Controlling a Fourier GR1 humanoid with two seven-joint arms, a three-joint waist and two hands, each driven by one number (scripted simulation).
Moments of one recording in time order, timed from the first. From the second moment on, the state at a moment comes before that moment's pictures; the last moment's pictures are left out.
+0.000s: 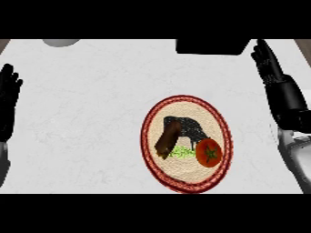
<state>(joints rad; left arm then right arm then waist) -0.20 0.49 0.01 -1.41 0.20 0.28 0.03 -0.36 -0.41 0.18 -1.52 -0.11 -0.19 -0.10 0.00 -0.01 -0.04</state>
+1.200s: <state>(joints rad) -0.08 0.30 -0.18 -1.39 0.15 0.29 0.17 -0.39 -0.21 0.72 -1.48 0.57 -0.38 0.72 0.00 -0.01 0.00</state>
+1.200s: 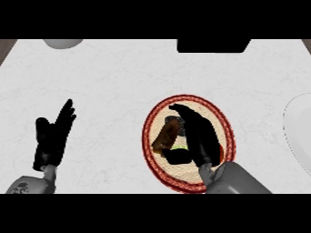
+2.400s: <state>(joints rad) -0.07 0.28 -0.19 -1.43 0.11 0.30 0.20 -0.78 -0.05 0.63 -1.14 0.37 0.33 1.09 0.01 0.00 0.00</state>
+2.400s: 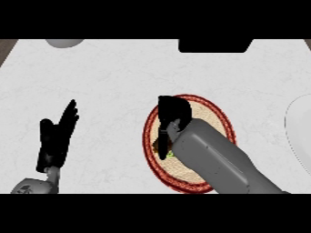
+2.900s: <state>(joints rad) -0.03 0.26 -0.19 -1.45 0.09 0.29 0.19 -0.78 -0.03 0.63 -1.08 0.35 0.38 1.08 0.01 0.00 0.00</state>
